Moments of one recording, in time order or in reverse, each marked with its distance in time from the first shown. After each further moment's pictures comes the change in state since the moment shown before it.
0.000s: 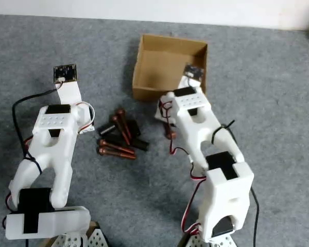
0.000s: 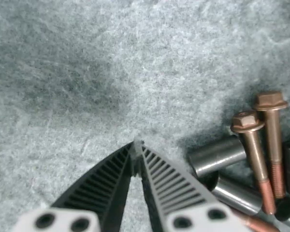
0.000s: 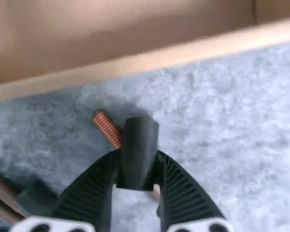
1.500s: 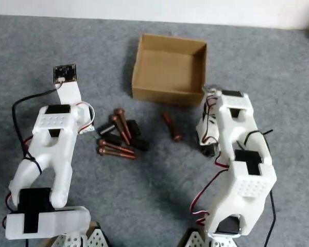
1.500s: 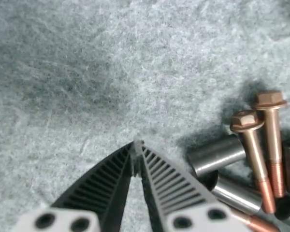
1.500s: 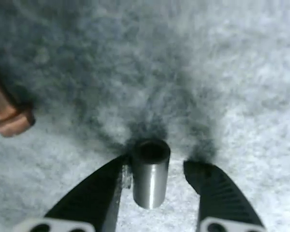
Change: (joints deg) left arm -0.1 0.0 0.0 0.0 0.0; right arm 22.2 4.4 4.5 13.9 47.3
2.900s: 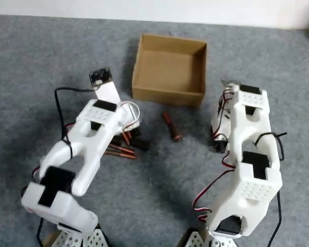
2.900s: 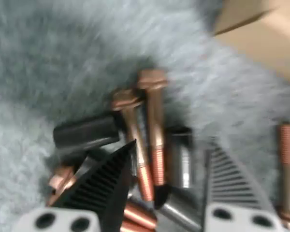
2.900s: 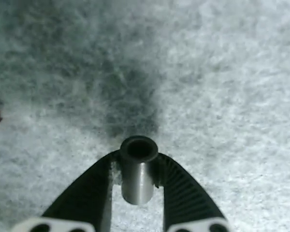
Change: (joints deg) left arm 19.6 13.1 -8.4 0.3 29.5; right arm 5.2 -7.6 -4.2 5.7 -0.1
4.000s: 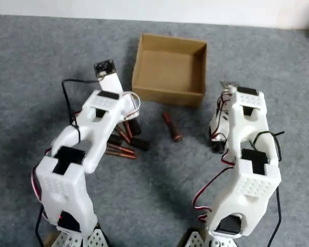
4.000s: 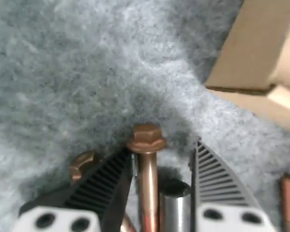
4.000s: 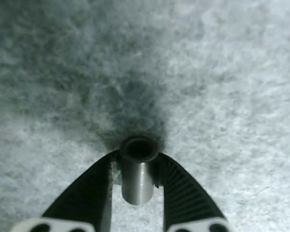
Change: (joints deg) left arm -3.8 17.6 -16.4 -1.9 -3.8; right arm -0.4 2.4 0.3 -2.5 -1.1
